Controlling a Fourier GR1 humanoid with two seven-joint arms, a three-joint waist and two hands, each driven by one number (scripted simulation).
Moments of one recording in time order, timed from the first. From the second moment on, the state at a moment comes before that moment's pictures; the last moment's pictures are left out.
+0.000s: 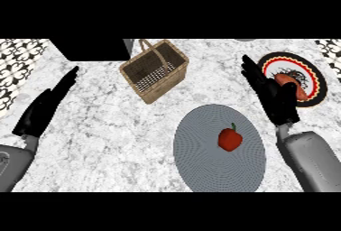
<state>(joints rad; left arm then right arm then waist) -0.29 0.59 -0.24 -1.41 0.07 0.06 0.12 -0.40 -0.36 0.23 -1.40 -0.17 -0.07 0.14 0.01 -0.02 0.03</state>
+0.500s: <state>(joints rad) -0.22 0.49 -0.17 -1.38 0.14 0.16 0.18 -0.19 -0.22 0.06 -1.49 -0.24 -0.11 -0.49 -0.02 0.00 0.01</state>
